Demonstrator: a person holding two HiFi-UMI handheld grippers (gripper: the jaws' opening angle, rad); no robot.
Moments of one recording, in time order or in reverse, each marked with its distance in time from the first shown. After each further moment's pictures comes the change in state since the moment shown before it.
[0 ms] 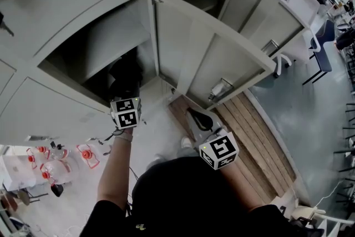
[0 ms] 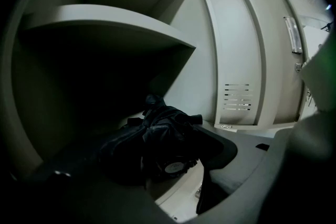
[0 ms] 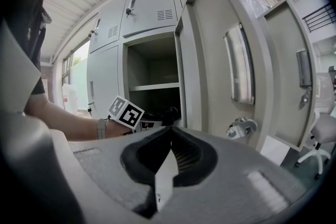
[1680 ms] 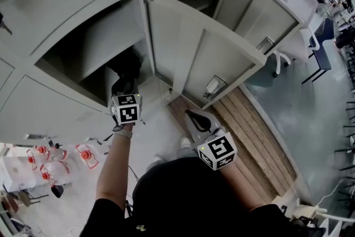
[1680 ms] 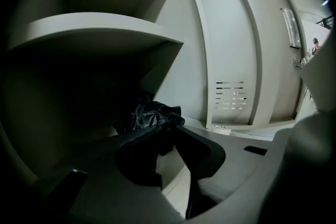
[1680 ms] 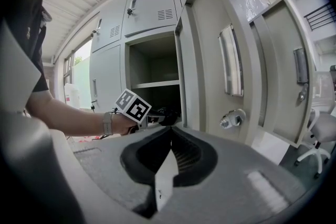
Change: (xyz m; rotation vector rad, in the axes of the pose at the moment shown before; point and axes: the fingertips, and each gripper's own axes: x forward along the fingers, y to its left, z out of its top) left arm 0.008 -0.023 0.005 0.067 0.058 -0.040; right arm -0.013 0.000 -0.011 0.001 0.020 0.013
